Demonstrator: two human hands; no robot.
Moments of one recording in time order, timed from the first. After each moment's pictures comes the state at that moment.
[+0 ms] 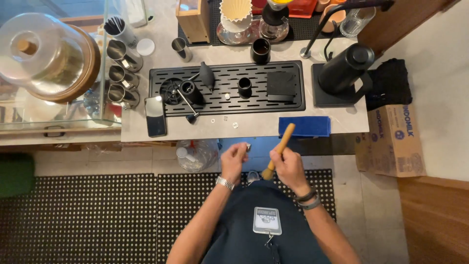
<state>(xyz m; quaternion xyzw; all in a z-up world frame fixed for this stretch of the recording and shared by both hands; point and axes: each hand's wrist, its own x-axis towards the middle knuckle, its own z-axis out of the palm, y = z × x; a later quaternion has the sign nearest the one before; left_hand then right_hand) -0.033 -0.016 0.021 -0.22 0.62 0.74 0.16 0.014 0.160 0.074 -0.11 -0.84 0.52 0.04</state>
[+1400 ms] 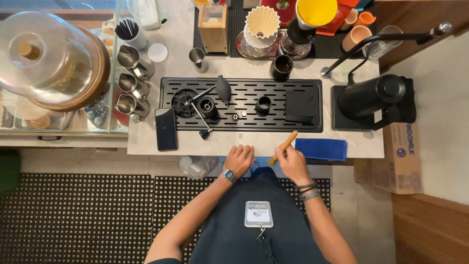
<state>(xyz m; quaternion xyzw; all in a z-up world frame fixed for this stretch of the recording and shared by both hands) -0.135 -0.067 -0.052 0.40 0.86 0.14 -0.29 -0.090 0.139 0.022 -0.14 -0.90 0.41 -0.05</state>
